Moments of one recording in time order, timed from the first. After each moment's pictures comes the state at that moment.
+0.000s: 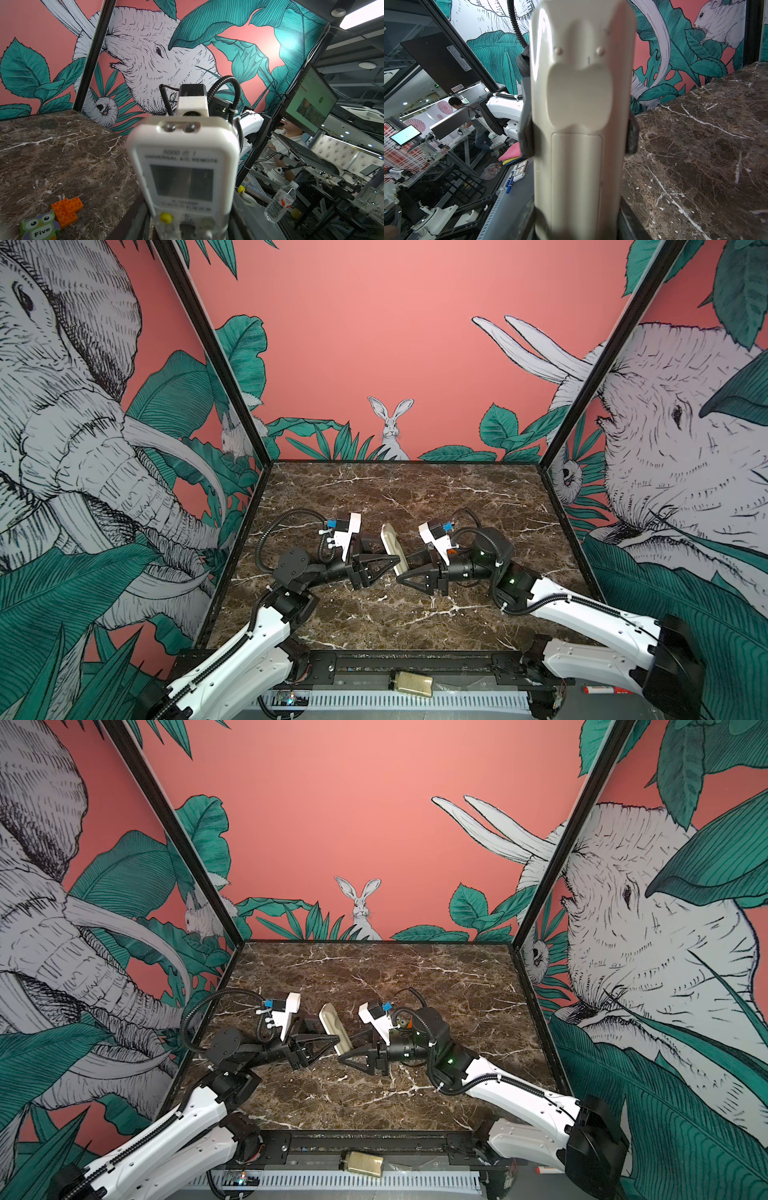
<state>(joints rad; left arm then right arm) -0.63 0.76 0.48 0.61 0.81 -0.69 0.89 1.11 0.72 0.34 -0.78 0.42</state>
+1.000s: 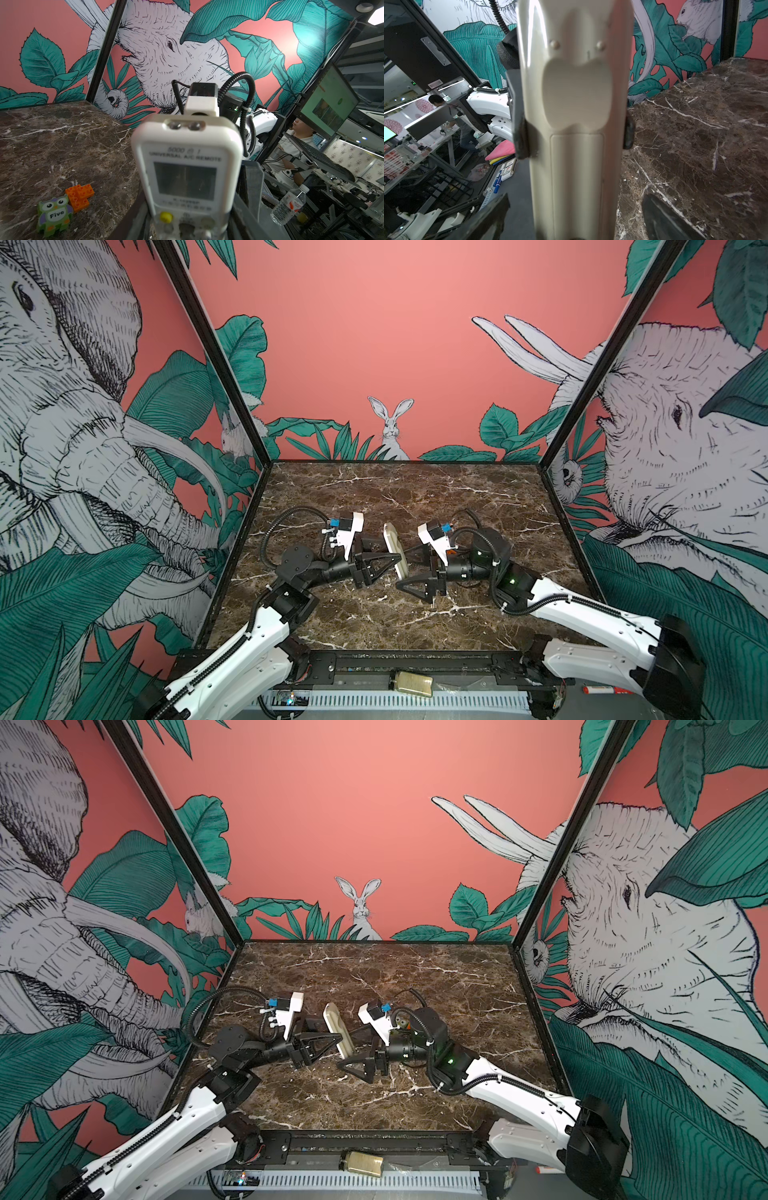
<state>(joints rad) -0.63 0.76 0.50 0.46 0.75 -0.63 0.89 1.10 0.72 0.26 -0.70 0.36</state>
